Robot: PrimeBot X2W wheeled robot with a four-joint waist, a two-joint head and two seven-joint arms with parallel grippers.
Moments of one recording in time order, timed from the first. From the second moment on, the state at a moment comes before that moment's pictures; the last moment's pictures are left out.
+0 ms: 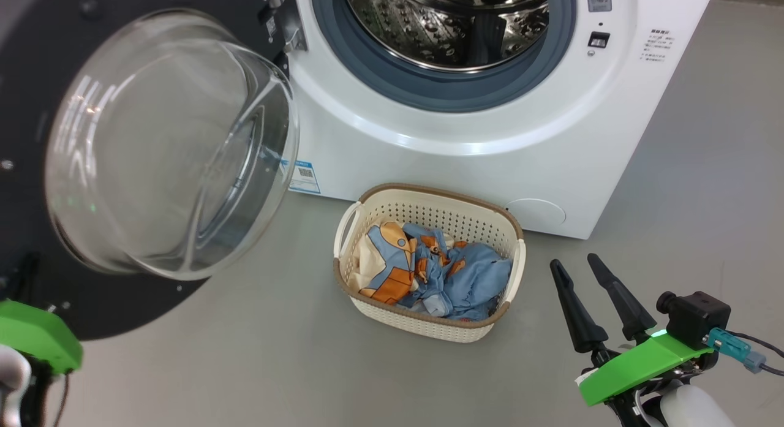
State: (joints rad) left arm -0.32 0.40 -0.04 0.42 -0.47 0.04 -0.01; right arm -0.18 -0.20 0.21 0.27 0.55 0.13 -0.25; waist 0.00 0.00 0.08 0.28
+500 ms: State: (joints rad) left arm -0.53 0.45 -0.03 0.73 -0.47 0.00 -0.04; right arm -0.21 -0.20 0.20 0.27 0.55 0.13 -0.25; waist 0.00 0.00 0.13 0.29
